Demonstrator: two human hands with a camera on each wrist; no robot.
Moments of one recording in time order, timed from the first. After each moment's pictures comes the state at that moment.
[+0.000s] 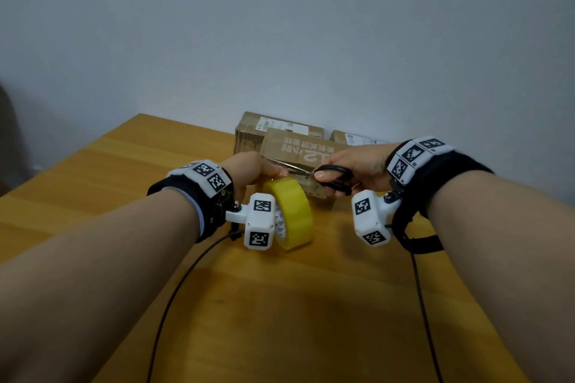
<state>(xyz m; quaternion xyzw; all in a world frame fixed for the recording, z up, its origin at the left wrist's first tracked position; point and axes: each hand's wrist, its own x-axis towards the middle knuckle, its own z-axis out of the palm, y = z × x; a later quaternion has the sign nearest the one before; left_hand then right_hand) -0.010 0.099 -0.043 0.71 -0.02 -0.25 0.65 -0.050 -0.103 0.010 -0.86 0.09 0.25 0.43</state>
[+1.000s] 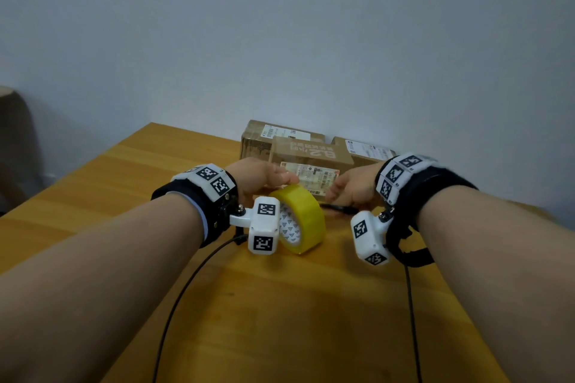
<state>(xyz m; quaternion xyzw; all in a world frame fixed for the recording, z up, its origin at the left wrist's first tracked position) -0.011 0.112 -0.043 0.75 -0.12 -0.32 0.57 -0.055 -0.108 -0.010 -0.91 0.12 0.29 0.27</state>
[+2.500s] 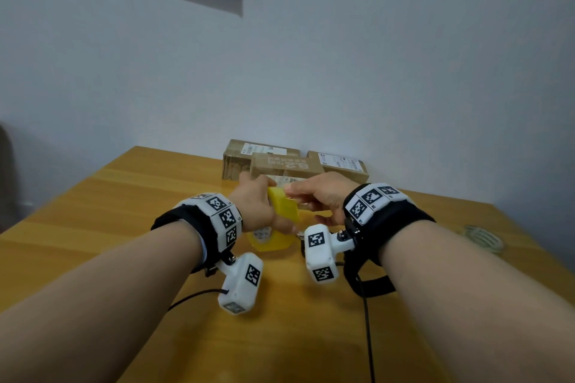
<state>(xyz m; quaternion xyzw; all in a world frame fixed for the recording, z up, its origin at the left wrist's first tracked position) -0.077 0.100 -0.030 0.92 -0.23 -0.10 0.31 -0.117 -0.064 -0.002 -0.82 0.22 0.07 0.52</state>
